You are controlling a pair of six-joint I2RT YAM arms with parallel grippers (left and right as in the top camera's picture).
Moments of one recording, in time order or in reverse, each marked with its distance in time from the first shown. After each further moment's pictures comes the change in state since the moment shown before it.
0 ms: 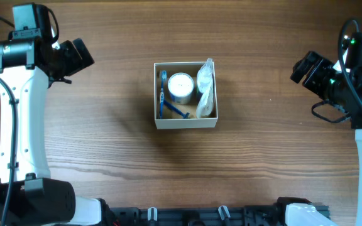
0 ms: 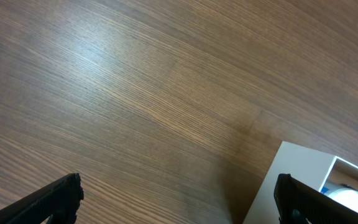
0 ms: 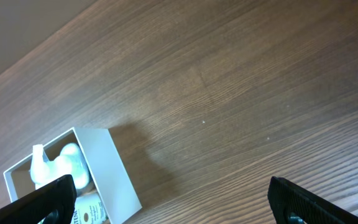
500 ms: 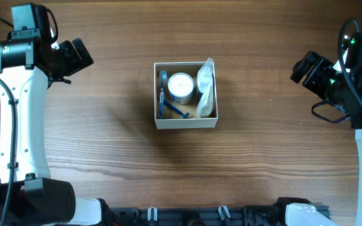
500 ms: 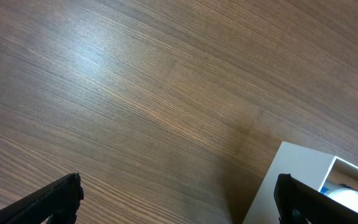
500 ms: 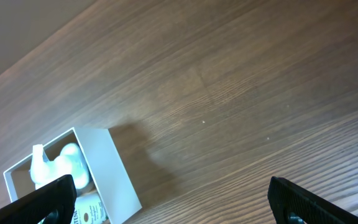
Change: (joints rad) left arm 0.003 0.000 0.000 0.000 0.000 0.000; right arm 0.000 0.000 0.000 0.000 0.000 0.000
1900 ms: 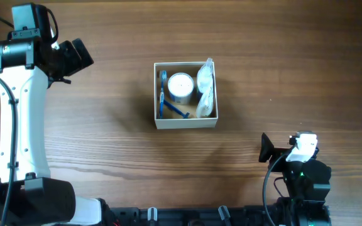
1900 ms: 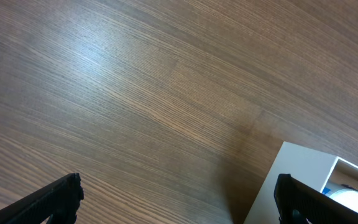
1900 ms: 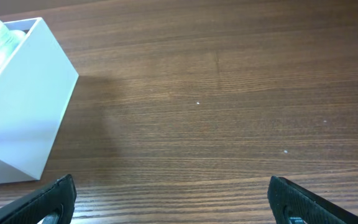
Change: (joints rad) left arm 0.000 0.002 0.000 0.000 -0.004 0.000; right arm 0.010 -1.258 -1.406 0.645 -0.083 -0.393
